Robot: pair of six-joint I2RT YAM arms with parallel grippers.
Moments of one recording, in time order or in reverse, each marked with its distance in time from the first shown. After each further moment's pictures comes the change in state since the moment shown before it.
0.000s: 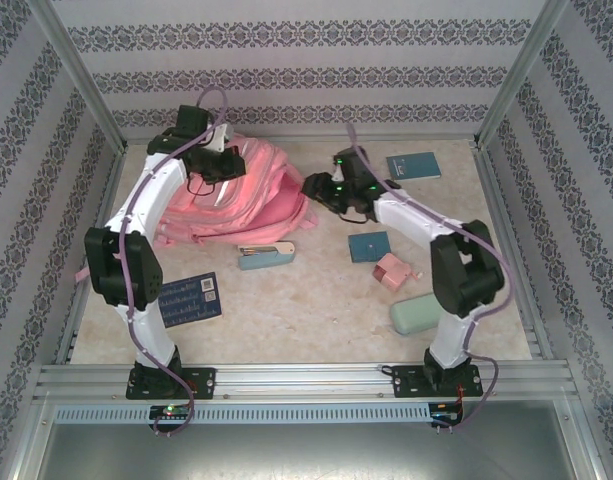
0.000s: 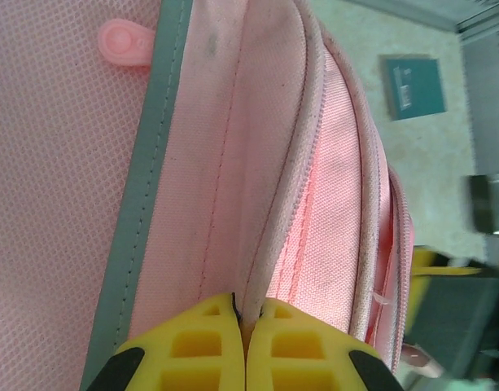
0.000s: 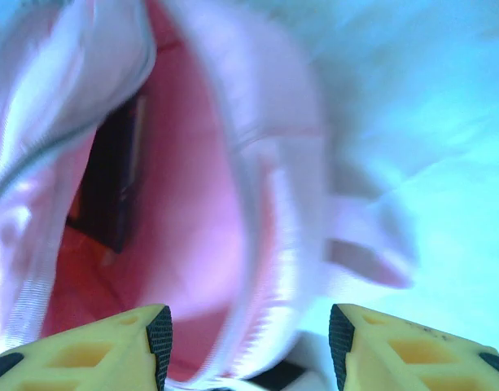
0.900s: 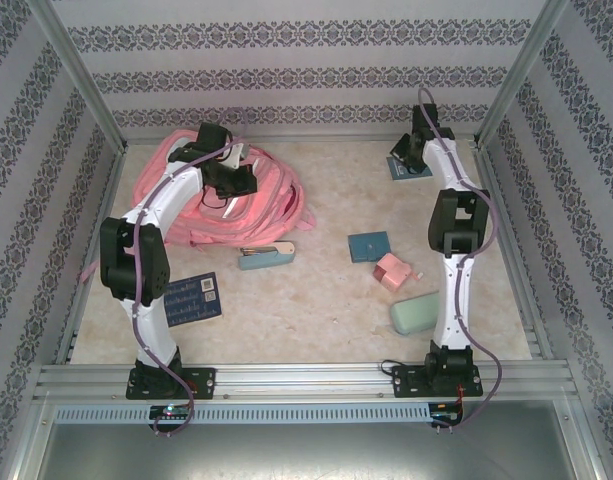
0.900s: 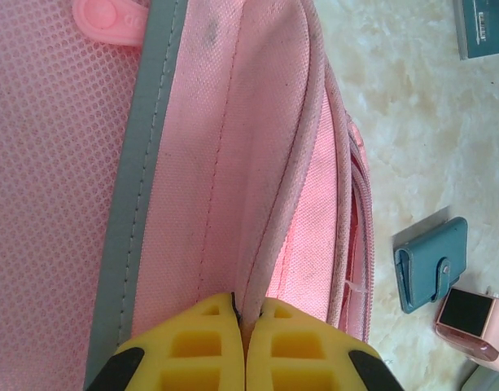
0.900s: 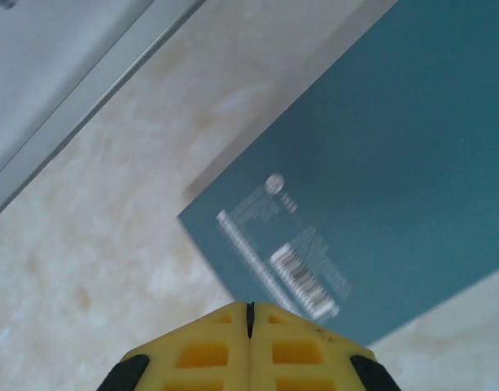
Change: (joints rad) left arm -0.052 0.039 -0.102 0.075 -0.011 -0.009; right arm -0.426 0.775 1.079 -0.606 0.258 -0.140
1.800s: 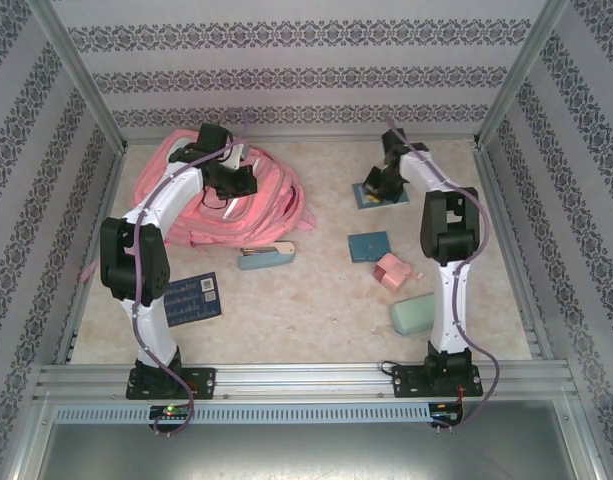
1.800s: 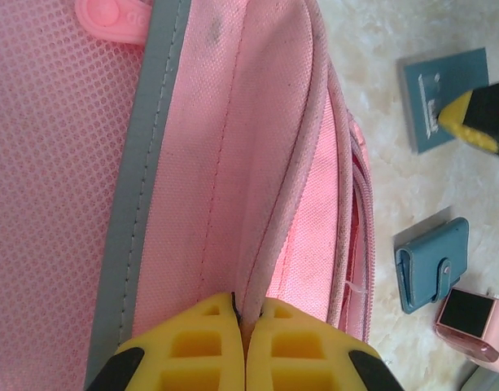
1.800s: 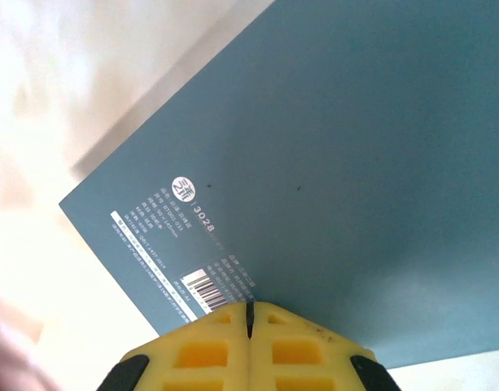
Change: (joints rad) left arm -0.004 0.000 -0.016 0.000 -0.007 -0.004; right arm 0.201 -0.282 -0.546 -0.017 -0.192 -0.038
